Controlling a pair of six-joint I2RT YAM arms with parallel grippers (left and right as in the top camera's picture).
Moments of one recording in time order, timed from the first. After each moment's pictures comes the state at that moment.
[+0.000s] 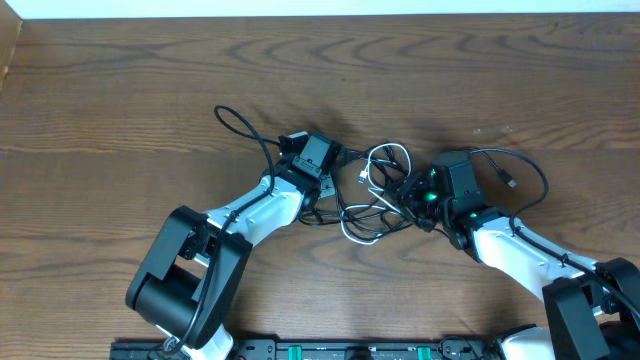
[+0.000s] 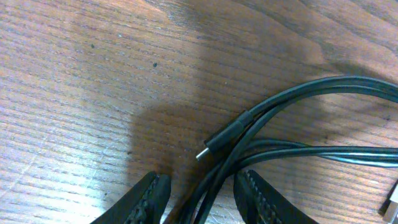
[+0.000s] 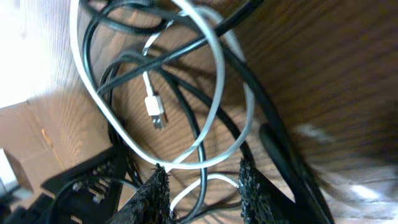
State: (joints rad) left arm -0.53 1.80 0.94 -0.30 -0.19 -0.77; right arm 0.36 1.53 0.58 0.07 -0.33 1.22
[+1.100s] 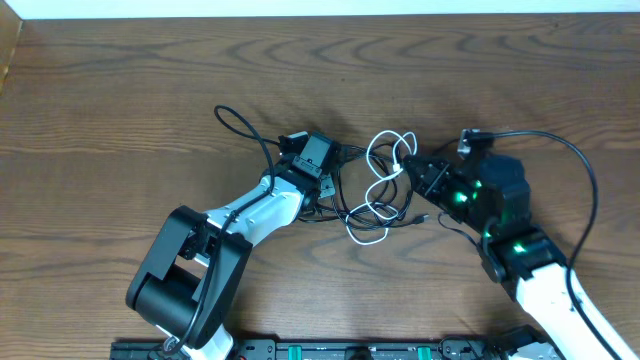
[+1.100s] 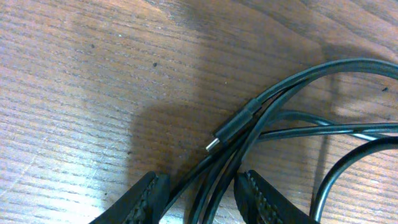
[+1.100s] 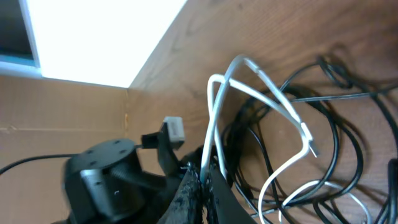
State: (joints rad) left arm -0.53 1.80 0.94 -0.30 -0.19 -0.77; right arm 0.34 1.06 0.58 0.04 -0.32 1.01
